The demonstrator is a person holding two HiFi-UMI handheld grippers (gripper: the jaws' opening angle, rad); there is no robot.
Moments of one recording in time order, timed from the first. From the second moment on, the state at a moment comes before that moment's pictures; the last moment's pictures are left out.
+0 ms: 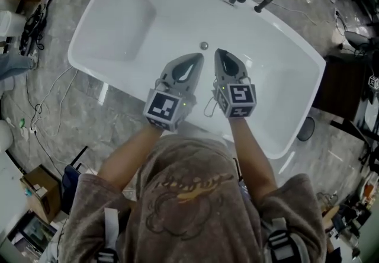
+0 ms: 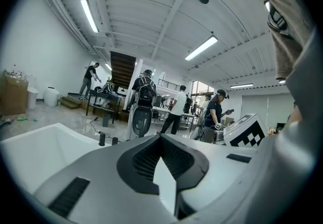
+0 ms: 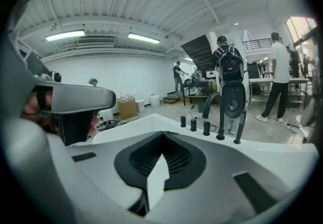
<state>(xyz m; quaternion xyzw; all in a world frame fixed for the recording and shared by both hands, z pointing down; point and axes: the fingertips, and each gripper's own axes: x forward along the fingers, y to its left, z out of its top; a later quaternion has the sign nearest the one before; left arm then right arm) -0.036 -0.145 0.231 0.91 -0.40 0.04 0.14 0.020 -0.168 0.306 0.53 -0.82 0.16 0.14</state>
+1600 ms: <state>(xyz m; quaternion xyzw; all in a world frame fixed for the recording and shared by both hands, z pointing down) -0.007 0.011 0.122 0.96 -0.27 0.03 0.06 0.015 0.030 0.110 0.28 -0.96 0.07 -0.04</state>
